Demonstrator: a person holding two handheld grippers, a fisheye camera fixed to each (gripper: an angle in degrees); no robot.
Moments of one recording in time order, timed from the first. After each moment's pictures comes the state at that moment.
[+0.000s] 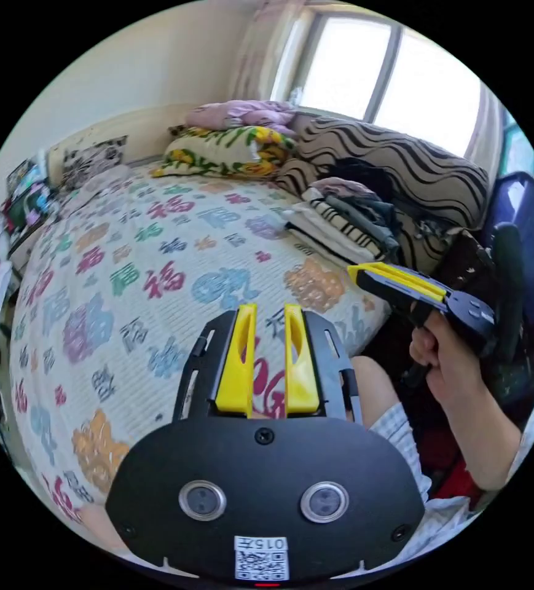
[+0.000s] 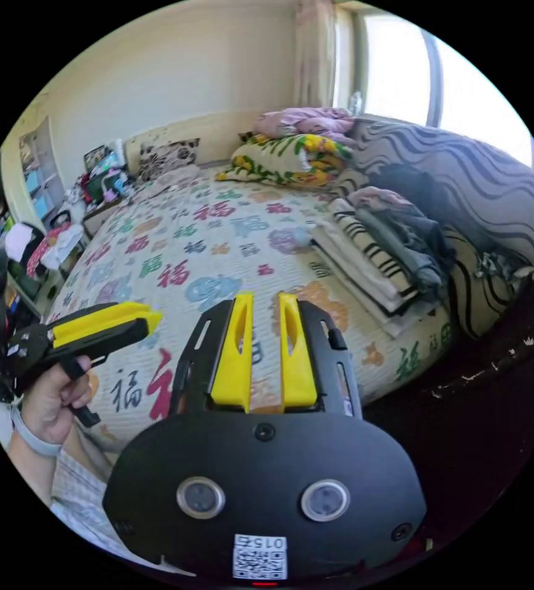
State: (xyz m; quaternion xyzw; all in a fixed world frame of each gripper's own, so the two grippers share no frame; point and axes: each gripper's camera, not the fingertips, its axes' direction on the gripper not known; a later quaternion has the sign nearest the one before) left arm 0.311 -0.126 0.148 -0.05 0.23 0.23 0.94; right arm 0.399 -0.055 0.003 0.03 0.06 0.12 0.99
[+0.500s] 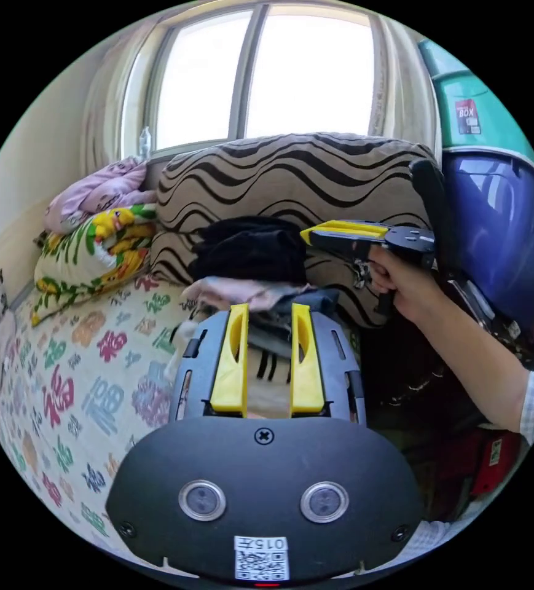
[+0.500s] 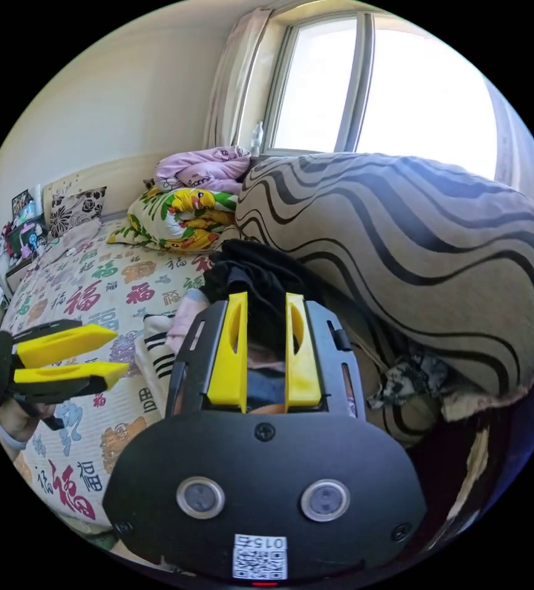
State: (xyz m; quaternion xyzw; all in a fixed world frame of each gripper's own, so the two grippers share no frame) left arm 0.667 -0.300 0.205 0.04 0.35 0.41 0.84; right arm 0.761 -0.210 0.001 0.09 0.20 0.15 0.96
